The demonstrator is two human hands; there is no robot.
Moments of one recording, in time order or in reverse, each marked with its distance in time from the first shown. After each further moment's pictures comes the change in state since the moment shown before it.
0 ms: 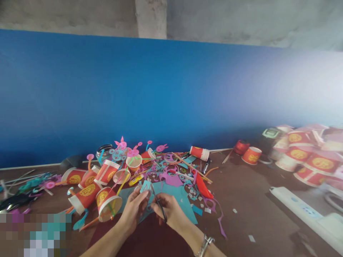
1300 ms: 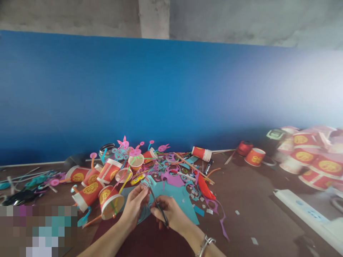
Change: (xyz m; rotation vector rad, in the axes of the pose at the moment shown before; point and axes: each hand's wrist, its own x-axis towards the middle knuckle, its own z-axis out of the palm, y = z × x) left_hand 0.005 0.002 -0.003 -0.030 -0.015 0.133; right_hand 0.002 0.013 -0.002 0.035 -0.136 0.040
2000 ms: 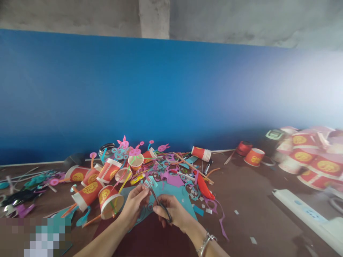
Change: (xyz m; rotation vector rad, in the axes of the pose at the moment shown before) left_hand 0.002 0.004 0.001 -0.016 -0.051 -0.063; right_hand -0.004 -0.006 -0.009 -0.014 -0.031 0.026
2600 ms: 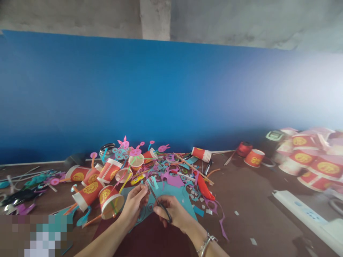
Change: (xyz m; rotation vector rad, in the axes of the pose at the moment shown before) left_hand -0.002 0.003 0.002 0.004 0.095 0.002; right_hand 0.000 -0.003 0.002 -0.064 0.028 -0.008
